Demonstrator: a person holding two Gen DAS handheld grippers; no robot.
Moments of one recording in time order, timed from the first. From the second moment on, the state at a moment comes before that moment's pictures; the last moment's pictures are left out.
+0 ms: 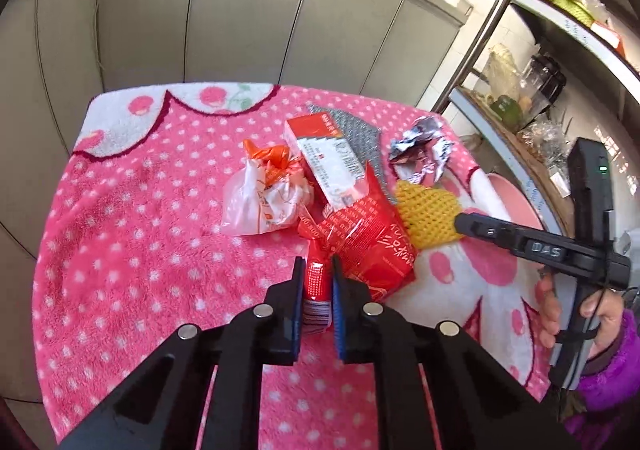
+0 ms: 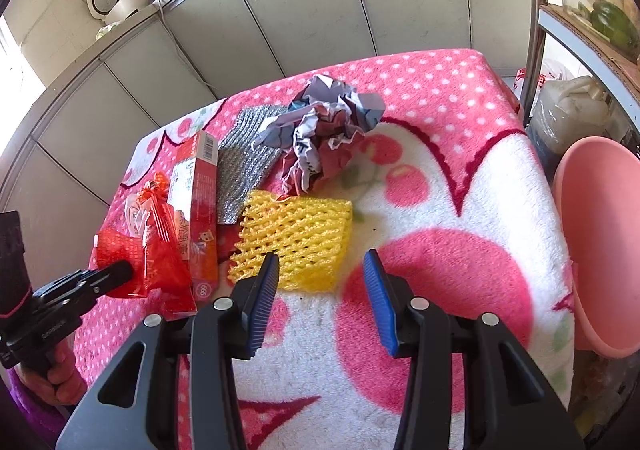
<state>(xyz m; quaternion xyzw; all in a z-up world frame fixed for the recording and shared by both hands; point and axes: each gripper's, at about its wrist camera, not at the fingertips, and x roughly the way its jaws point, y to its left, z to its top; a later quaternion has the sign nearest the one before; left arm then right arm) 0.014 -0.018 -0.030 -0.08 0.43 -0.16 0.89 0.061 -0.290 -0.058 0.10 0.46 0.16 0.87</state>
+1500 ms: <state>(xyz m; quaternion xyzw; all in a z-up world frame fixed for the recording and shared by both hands) 0.009 -0.198 0.059 -0.02 0.35 -0.29 0.89 -0.038 -0.461 -0.003 0.15 0.32 0.01 0.94</state>
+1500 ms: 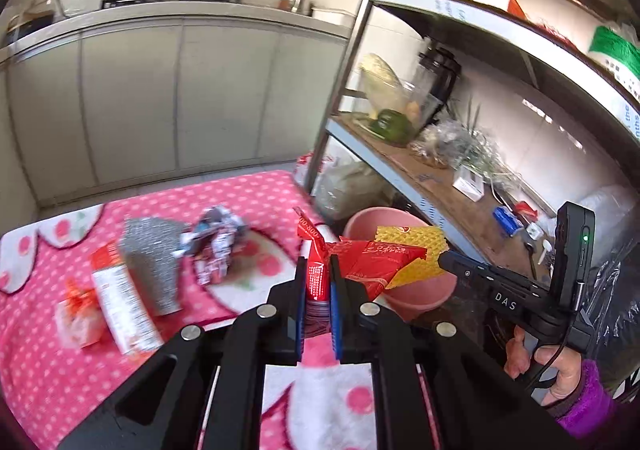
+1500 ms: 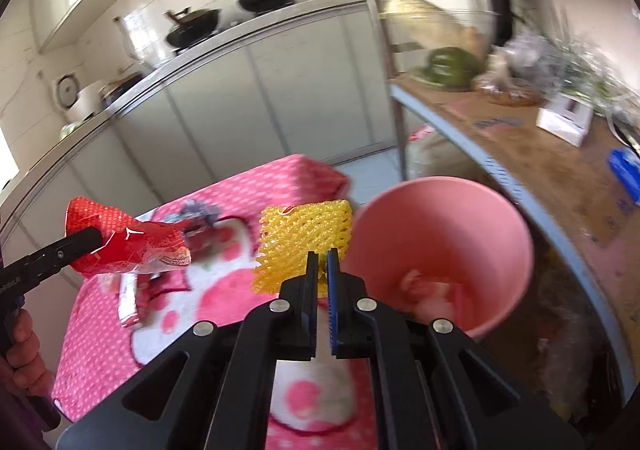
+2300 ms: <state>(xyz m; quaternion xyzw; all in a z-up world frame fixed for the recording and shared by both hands) 0.071 -0.380 -0.035 0.09 0.43 -0.33 0.83 -0.017 -0.535 -0.069 0.15 0.38 -0.10 0.91</state>
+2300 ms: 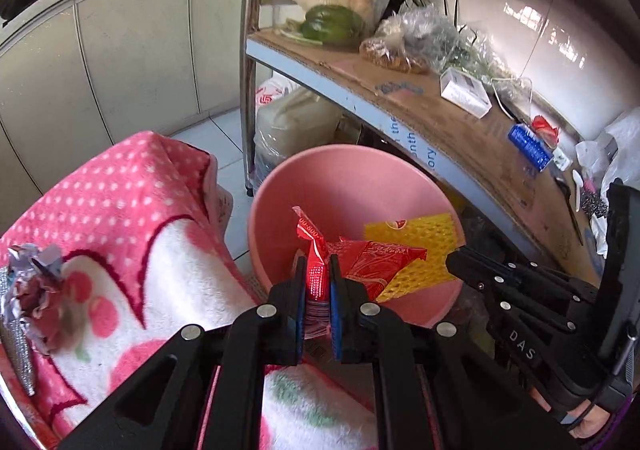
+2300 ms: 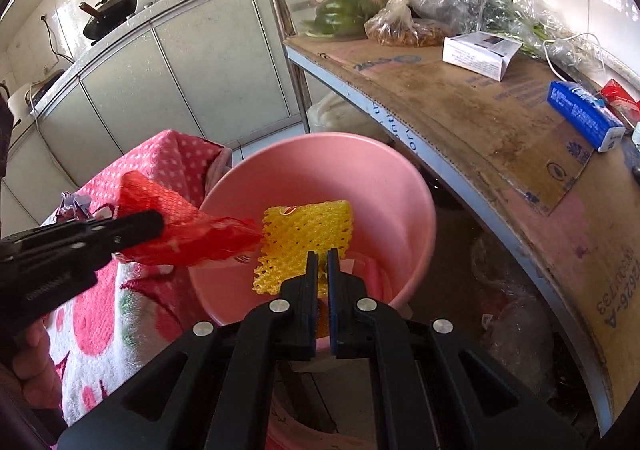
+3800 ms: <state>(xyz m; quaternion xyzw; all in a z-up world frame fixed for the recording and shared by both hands) 0.070 -0.375 -0.024 0.03 0.45 -0.34 0.83 -0.025 -0.536 -0.073 0.15 0.40 -0.10 0.90</state>
